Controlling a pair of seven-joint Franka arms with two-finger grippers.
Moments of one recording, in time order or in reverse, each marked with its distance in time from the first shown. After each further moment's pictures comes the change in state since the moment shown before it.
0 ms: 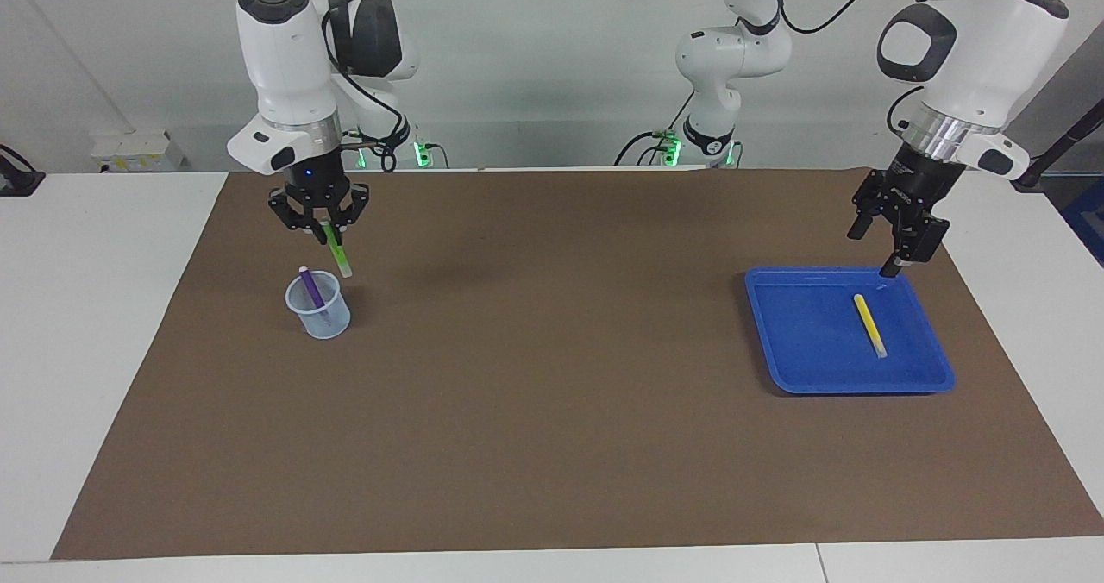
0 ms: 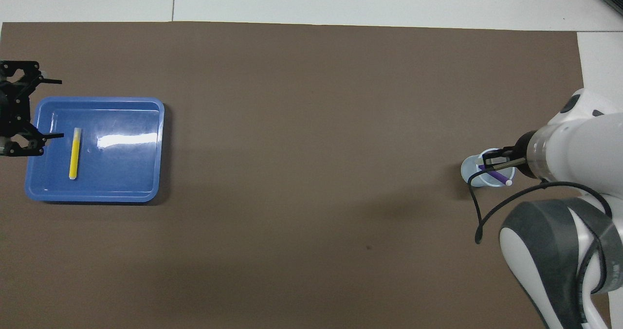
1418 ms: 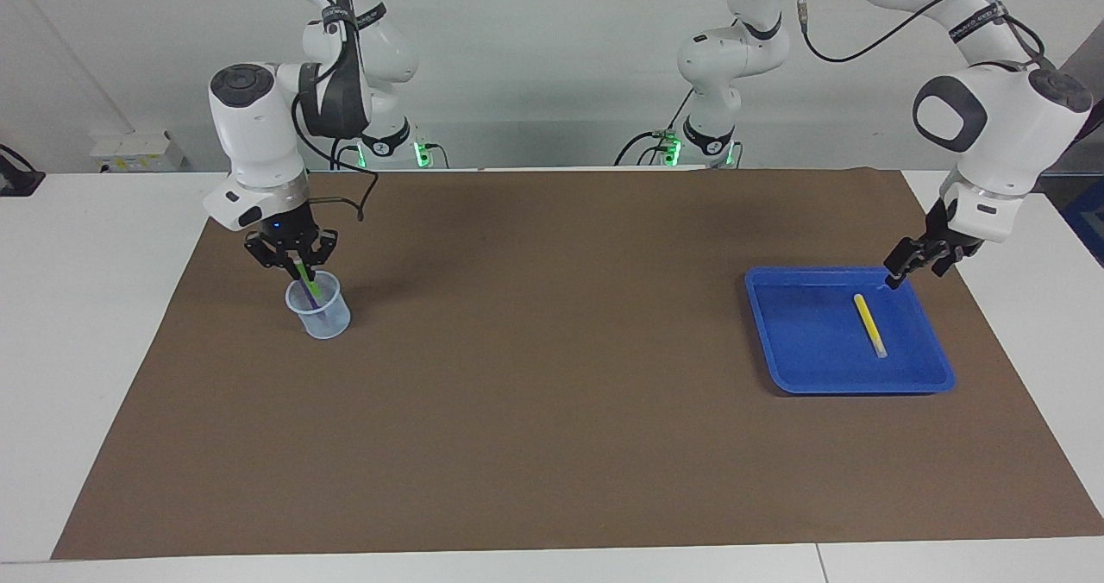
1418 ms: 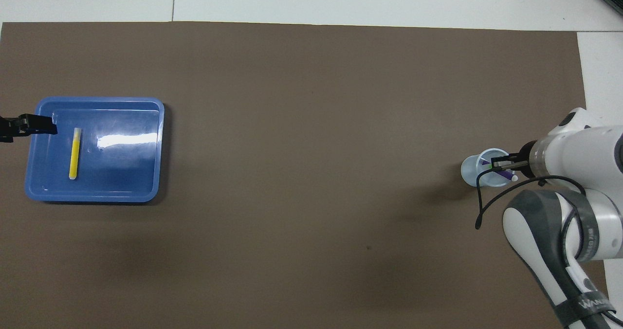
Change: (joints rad) left arm 0.134 0.186 0.011 -0.030 0.197 0.071 1.376; right arm -0.124 0.093 0.000 -0.177 -0.006 0.250 -0.020
